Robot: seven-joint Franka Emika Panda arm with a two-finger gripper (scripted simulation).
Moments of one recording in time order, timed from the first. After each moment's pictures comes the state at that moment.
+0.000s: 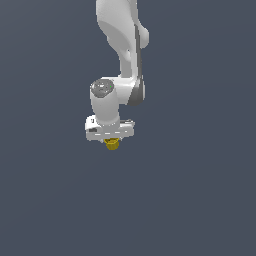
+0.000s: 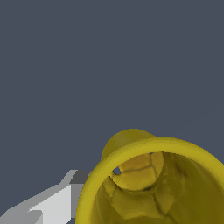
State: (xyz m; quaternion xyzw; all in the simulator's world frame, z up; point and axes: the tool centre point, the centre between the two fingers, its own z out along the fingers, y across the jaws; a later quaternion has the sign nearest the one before) arm -0.028 -0.075 0.099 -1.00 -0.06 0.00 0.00
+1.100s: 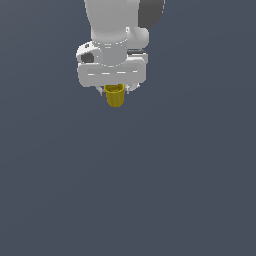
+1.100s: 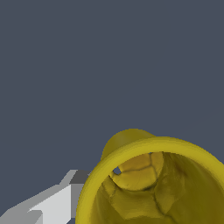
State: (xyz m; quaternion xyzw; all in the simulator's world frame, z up) arm -0.071 -0.046 0.334 -1.00 -0.06 0.00 0.00
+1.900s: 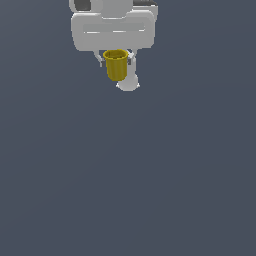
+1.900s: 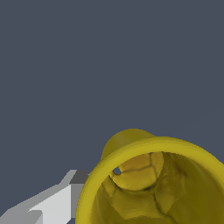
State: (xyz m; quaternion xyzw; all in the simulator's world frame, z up) arm -0.083 -0.034 0.429 -1.00 -0.06 0.00 0.00
